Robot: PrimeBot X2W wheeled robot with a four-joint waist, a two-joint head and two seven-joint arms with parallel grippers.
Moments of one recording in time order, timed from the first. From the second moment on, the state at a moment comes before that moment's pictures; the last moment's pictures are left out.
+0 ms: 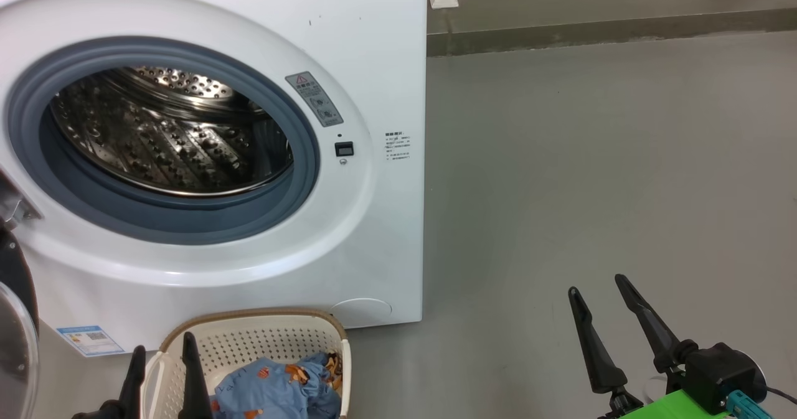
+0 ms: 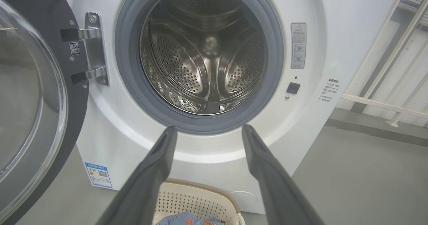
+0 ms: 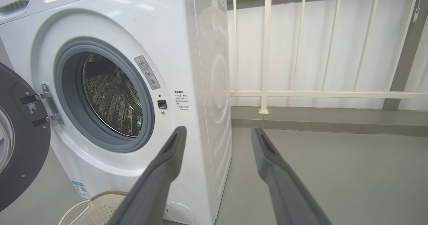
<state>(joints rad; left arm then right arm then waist) 0.11 0.05 -0.03 0.06 -0.34 0.04 -0.26 0.07 -0.09 0.08 -0.05 0.19 0.13 -0.23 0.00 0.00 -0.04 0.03</state>
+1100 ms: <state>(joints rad) 0.09 0.05 -0.09 0.12 -0.34 0.08 -0.26 0.06 -0.12 0.08 -0.07 0.19 0.13 -0.21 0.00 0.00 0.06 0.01</state>
